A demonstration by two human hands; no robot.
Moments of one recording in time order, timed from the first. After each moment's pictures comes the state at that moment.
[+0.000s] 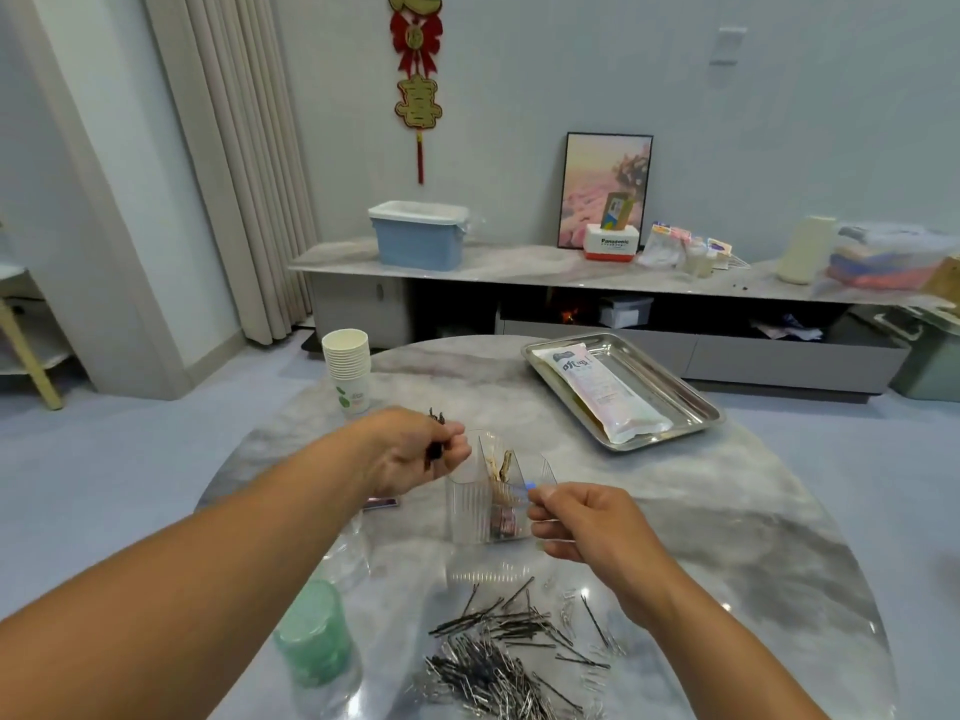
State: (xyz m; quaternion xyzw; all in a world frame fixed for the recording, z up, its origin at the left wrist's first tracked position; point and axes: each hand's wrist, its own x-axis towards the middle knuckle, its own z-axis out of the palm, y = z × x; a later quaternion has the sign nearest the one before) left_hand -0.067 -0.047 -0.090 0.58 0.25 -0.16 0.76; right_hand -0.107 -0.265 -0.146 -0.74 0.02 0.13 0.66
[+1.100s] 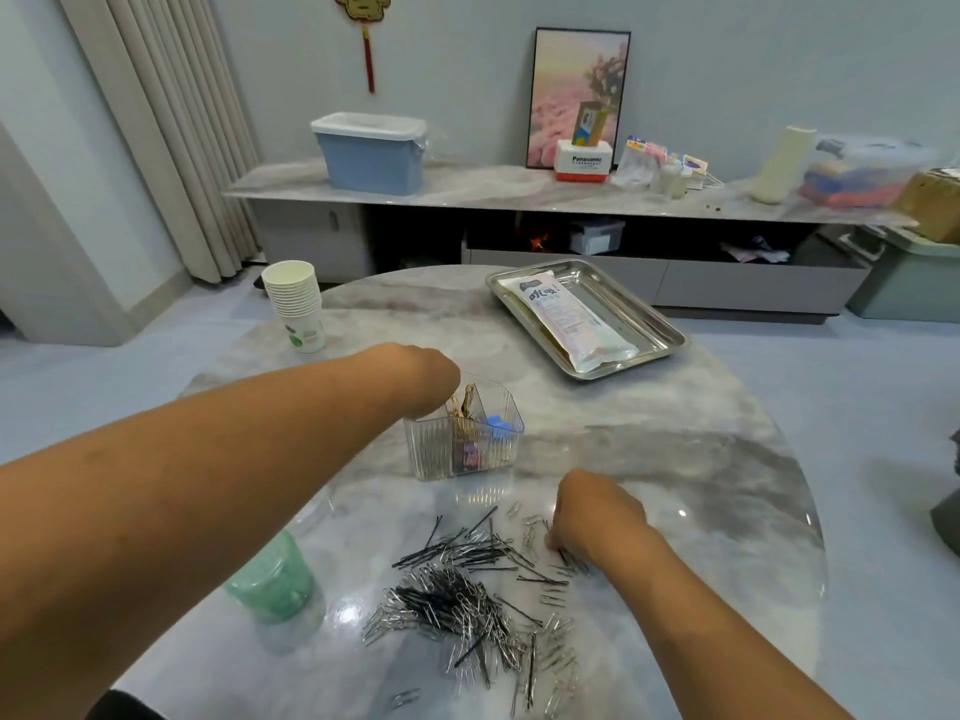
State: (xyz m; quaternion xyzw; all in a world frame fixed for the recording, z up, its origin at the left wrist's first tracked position) left_hand -0.008 -0.084 -0.114 0.95 -0.14 -0.19 -0.22; right_hand -0.086 -0.293 -0.198 -0.97 0.03 0.23 0.06
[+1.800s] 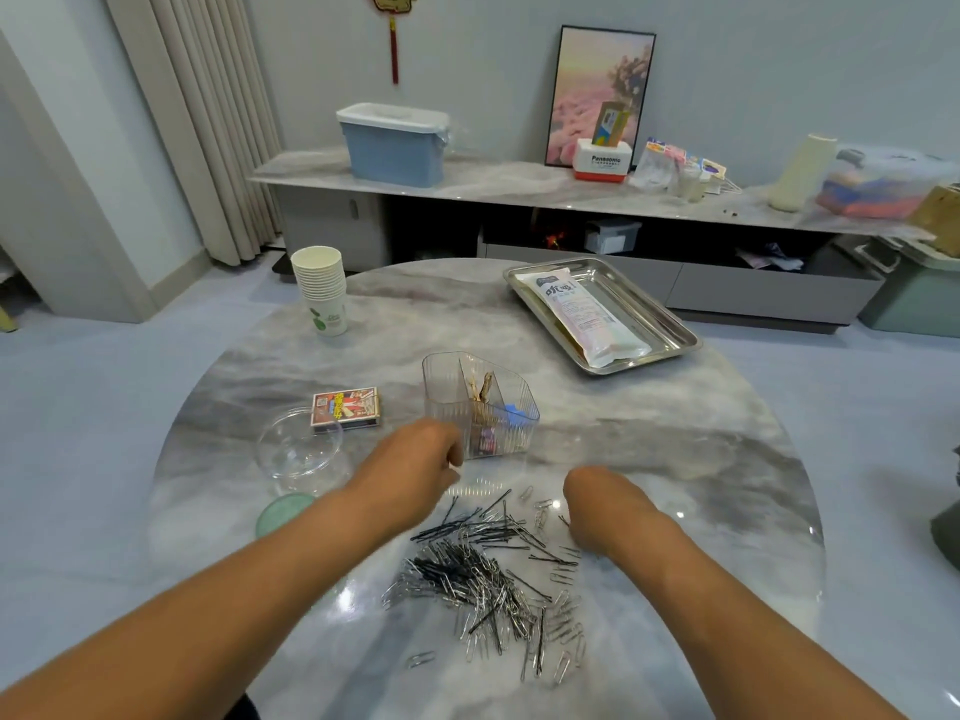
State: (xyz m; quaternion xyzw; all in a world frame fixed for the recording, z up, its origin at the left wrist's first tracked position) left_hand -0.130 -0.071 -0.169 0.97 -0.06 -0.04 0.22; right_hand -0.098 -0.293 -0.192 -0.97 -0.09 0.22 -0.07
